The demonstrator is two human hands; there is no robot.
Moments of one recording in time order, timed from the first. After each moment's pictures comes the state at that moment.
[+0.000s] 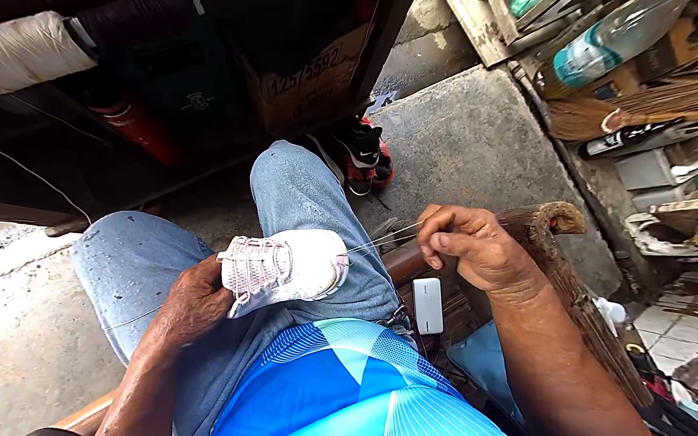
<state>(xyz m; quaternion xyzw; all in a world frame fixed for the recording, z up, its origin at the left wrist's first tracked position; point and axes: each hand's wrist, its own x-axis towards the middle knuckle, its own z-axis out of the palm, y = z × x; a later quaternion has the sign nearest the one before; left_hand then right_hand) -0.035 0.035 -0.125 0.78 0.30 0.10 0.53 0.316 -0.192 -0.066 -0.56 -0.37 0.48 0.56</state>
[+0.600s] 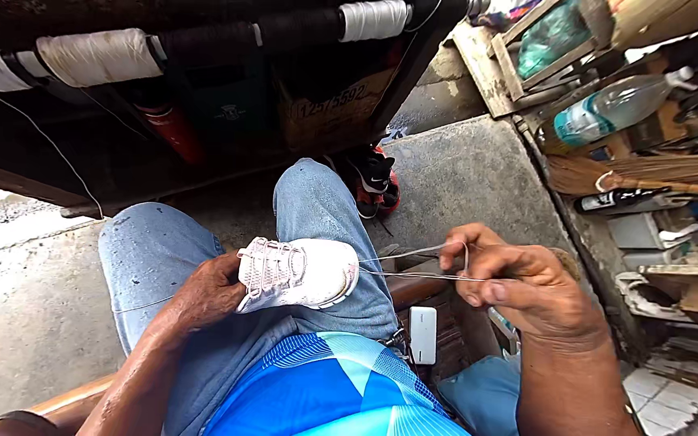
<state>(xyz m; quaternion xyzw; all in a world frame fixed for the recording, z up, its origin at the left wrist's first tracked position) -0.031 0.042 -0.125 0.77 0.30 0.08 0.56 0.326 -0.193 -0.018 -0.50 -0.48 0.48 0.53</state>
